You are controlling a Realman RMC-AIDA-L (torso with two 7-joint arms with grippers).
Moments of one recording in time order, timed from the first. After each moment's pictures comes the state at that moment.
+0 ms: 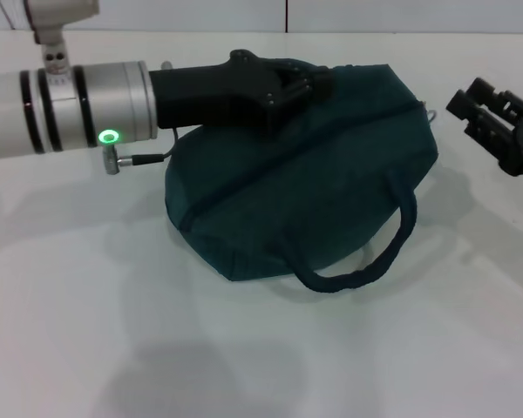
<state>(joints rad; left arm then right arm) -0.62 -2.06 1.19 0.71 1.47 1.35 -1.52 0.43 1.99 -1.48 -0.21 -0.58 -1.50 0.97</state>
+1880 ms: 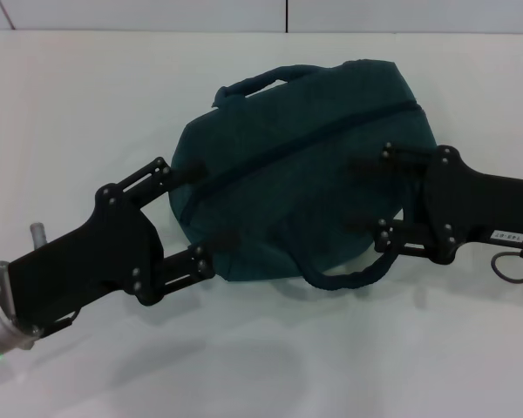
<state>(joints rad) -0.25 -2.09 1.06 0.42 1.28 1.85 -0.79 0.48 1.97 -1.46 -0.53 -1.08 -1.62 1.02</state>
